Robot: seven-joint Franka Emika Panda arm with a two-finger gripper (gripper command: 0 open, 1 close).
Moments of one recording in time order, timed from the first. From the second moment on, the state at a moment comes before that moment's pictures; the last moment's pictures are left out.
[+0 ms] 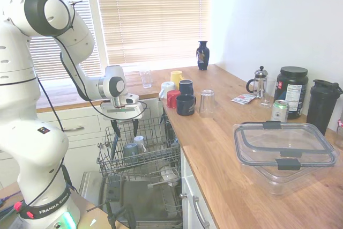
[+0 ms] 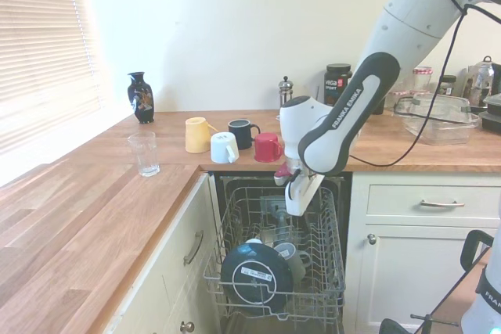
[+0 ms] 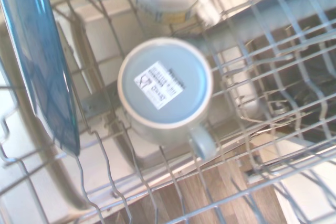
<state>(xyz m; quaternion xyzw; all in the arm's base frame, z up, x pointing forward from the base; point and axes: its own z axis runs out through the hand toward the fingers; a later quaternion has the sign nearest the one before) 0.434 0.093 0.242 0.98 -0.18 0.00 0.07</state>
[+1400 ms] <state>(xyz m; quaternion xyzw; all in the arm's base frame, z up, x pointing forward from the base) 0.457 0.111 0.115 0.99 -0.01 -0.07 0.09</state>
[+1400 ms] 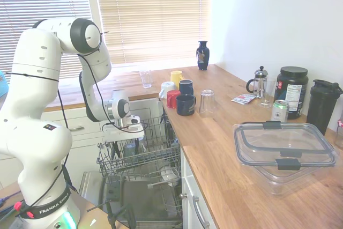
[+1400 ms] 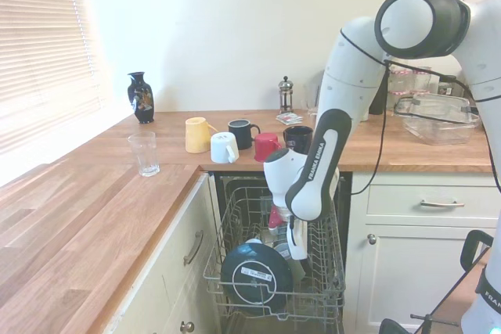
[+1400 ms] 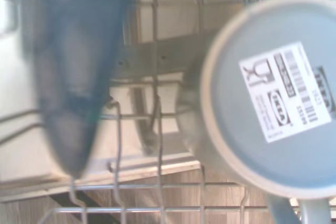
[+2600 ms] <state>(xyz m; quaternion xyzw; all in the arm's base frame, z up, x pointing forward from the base) 0.463 0.110 0.068 0.99 0.04 -0.07 0.07</state>
